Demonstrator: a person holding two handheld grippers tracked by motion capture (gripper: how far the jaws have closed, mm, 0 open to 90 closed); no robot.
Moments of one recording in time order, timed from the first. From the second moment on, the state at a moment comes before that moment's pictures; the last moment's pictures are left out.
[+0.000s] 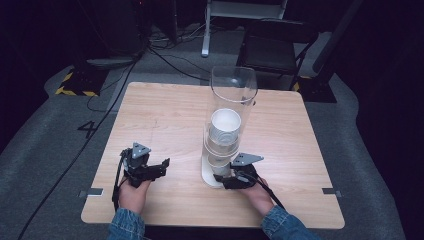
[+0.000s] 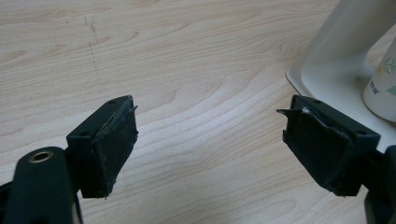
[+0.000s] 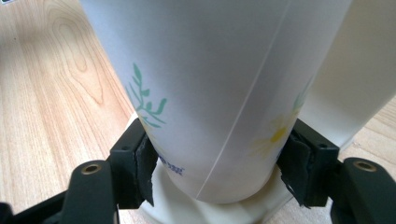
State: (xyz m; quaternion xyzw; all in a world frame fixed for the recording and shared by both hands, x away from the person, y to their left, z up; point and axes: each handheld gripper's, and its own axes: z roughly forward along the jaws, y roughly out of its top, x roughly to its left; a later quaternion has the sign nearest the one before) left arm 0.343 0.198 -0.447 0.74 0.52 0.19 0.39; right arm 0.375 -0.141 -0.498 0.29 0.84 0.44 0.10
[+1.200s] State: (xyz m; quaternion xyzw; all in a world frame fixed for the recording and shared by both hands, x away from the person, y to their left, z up) left arm 0.379 0.174 -0.447 0.75 0.50 0.19 0.40; right arm 0.359 -0.200 -0.489 0.34 0.82 0.42 0.16
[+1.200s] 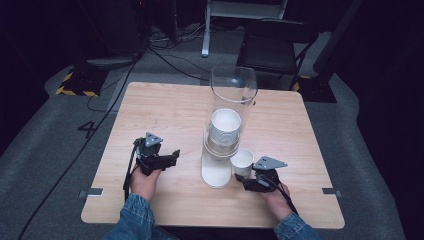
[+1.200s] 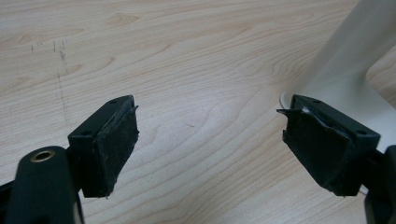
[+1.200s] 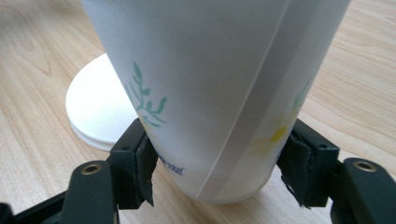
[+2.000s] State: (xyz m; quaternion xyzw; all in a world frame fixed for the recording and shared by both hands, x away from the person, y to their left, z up) left arm 0.359 0.191 -0.447 0.74 0.51 0.20 0.39; right arm 0.400 -0.257 -0.452 0.42 0.74 0.48 0.21
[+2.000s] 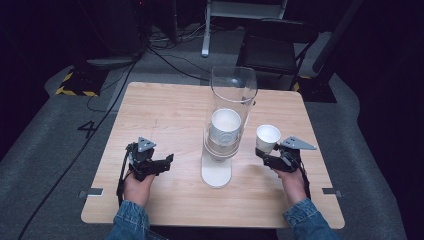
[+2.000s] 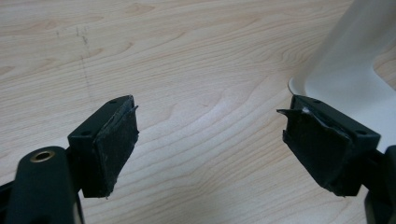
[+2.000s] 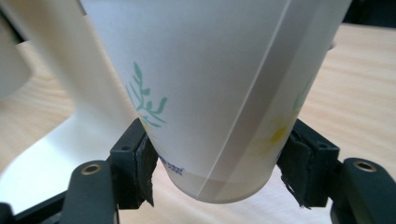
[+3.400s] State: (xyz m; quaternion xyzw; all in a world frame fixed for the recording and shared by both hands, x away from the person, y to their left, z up) left arm 0.325 0.221 -0.454 0.73 0.54 0.21 0.36; right arm 0.476 -0.284 -0.498 0.51 0.75 0.37 0.19
